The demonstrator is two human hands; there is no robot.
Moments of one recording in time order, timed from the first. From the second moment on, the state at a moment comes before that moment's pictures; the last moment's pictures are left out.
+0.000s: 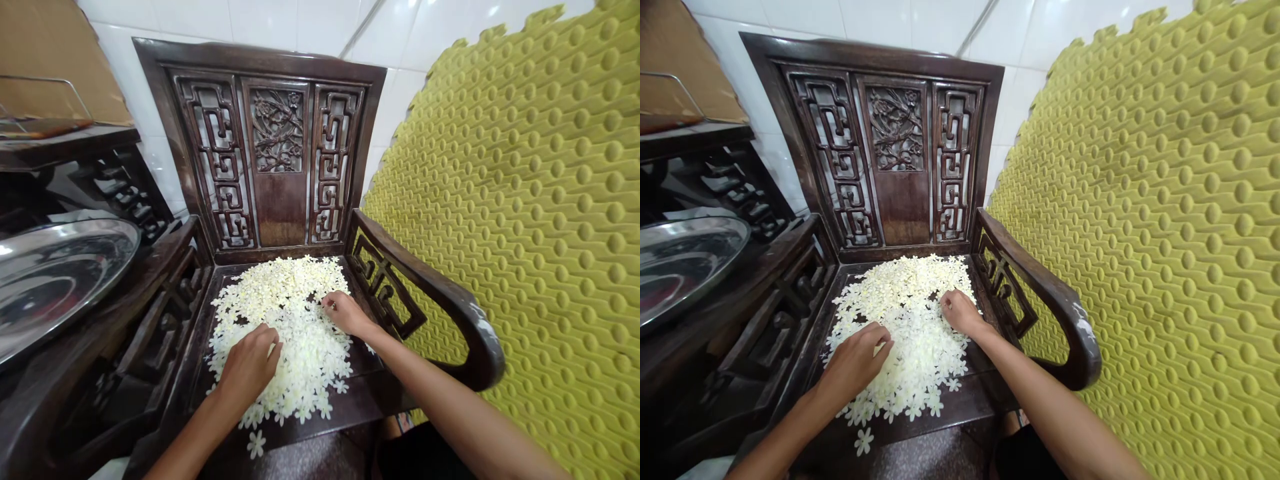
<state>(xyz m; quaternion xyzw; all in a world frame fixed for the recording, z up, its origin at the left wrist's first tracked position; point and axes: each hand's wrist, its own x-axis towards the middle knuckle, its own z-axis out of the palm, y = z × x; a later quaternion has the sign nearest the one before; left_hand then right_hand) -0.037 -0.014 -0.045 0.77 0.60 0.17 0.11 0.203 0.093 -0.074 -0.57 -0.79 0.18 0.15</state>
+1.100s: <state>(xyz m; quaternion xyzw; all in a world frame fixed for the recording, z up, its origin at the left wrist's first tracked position) -0.026 0.007 -0.030 0.70 0.54 0.41 0.25 0.154 0.054 -0.015 -0.42 -0.82 0.24 0.31</state>
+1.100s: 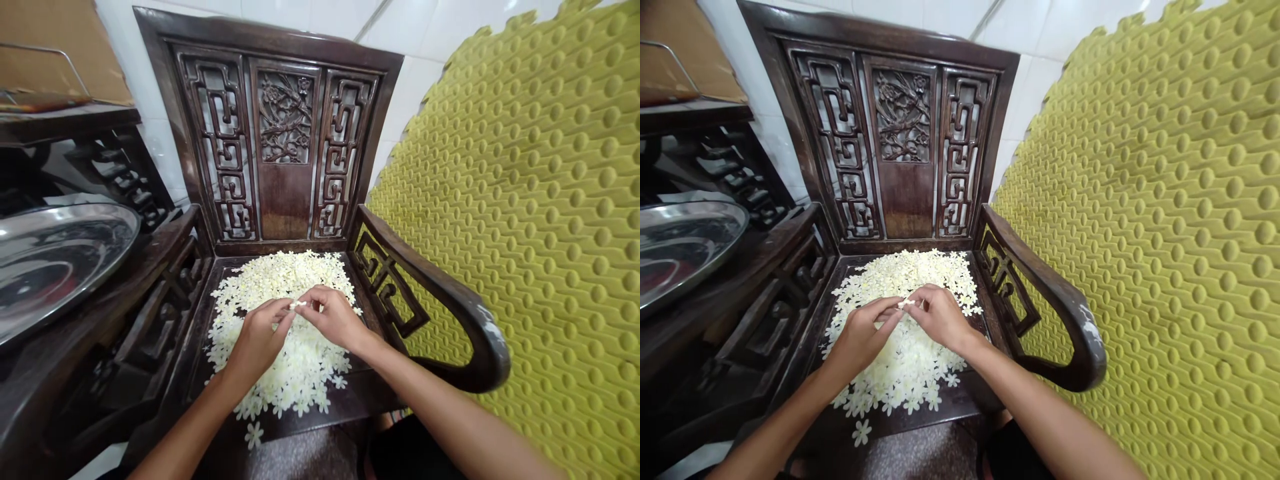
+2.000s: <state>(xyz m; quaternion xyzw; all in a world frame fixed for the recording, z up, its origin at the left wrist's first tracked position) -0.003 -0.013 -0.025 0.70 0.53 0.38 0.28 0.172 0.019 -0.023 -0.41 -0.72 0.44 0.35</state>
